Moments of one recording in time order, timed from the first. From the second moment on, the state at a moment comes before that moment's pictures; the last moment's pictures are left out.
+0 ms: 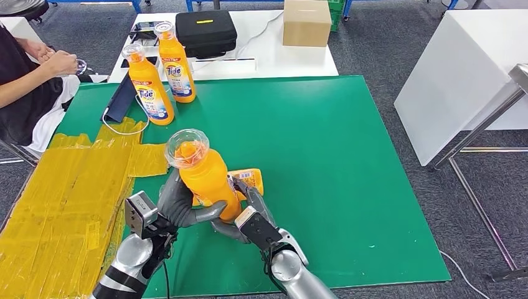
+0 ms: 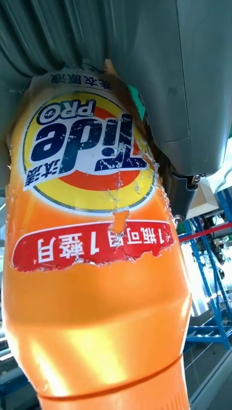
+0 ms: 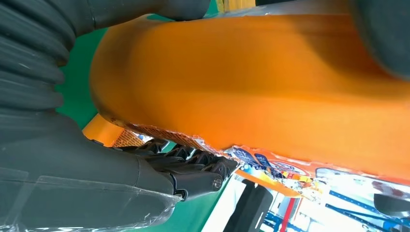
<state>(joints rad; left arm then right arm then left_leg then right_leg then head) -0.20 -0.01 -0.41 -1.48 -0.15 -0.06 -0.42 -0.22 0.23 0.58 -1.10 0.18 -0.10 -0.48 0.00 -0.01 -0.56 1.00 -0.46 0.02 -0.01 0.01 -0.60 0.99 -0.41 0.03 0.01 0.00</state>
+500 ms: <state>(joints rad) -0.20 0.02 -0.37 -1.53 -0.56 0.32 -0.35 -0.14 0.19 0.55 -1.35 0.19 -0.18 -0.52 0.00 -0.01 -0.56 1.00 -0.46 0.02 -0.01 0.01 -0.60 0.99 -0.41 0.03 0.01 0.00</state>
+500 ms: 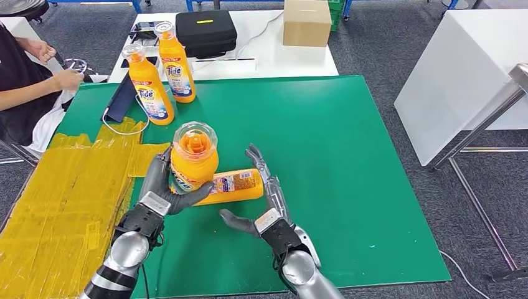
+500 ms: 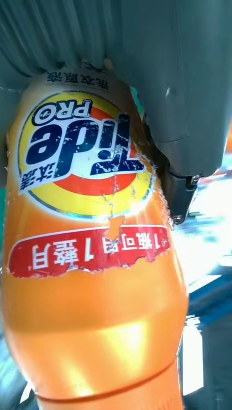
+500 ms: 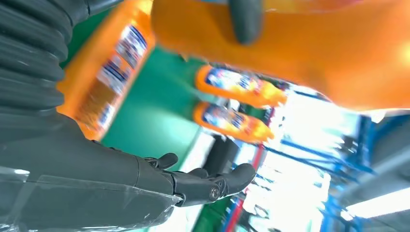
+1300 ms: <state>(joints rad) -0.36 0.17 -0.22 -1.25 -1.46 0.25 0.18 -0.02 0.10 0.44 -1.83 0.21 -0.27 -0.53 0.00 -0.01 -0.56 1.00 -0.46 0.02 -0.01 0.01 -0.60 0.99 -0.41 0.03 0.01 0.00</state>
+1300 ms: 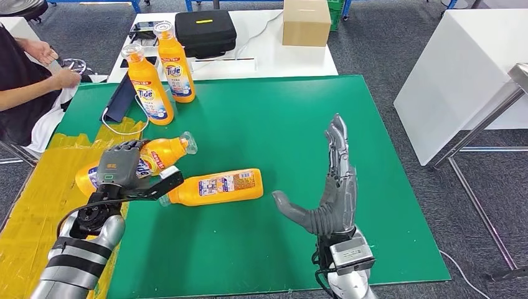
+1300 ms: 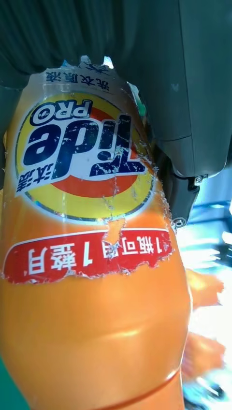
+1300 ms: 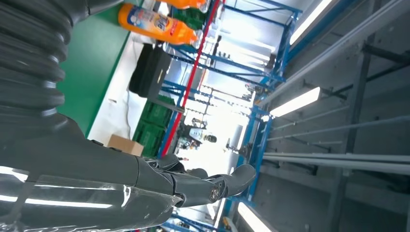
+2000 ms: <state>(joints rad) -0.48 0.14 -0.21 -0.84 -1.38 0.22 0.17 -0.03 0.10 0.42 -1.84 0.21 -0.24 -0.51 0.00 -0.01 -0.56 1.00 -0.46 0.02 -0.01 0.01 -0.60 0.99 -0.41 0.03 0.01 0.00</state>
